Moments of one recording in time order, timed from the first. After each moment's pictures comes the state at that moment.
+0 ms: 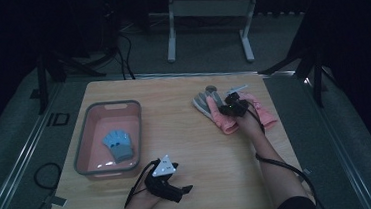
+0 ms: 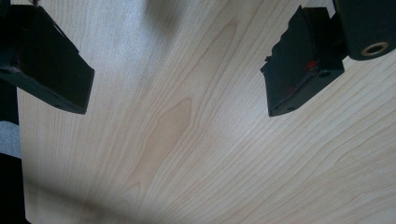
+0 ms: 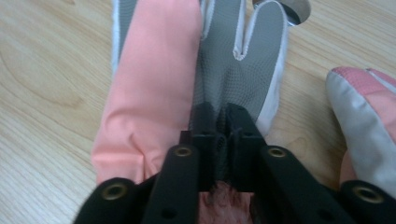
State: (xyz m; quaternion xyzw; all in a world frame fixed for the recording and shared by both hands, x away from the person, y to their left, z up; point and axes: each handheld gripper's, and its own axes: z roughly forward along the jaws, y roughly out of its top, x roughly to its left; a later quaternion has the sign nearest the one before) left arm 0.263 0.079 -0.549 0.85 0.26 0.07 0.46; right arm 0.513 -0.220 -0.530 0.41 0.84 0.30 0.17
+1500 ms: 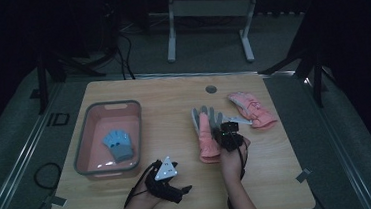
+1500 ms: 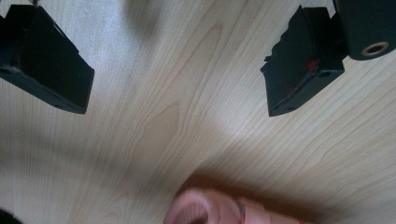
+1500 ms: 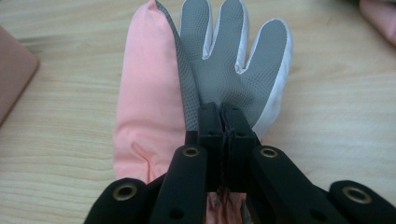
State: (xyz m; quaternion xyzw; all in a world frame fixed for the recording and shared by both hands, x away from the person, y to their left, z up) left arm 0.262 0.078 -0.552 0.86 0.24 0.11 0.44; right arm 0.365 -0.165 -0.513 0.62 0.67 0.37 0.18
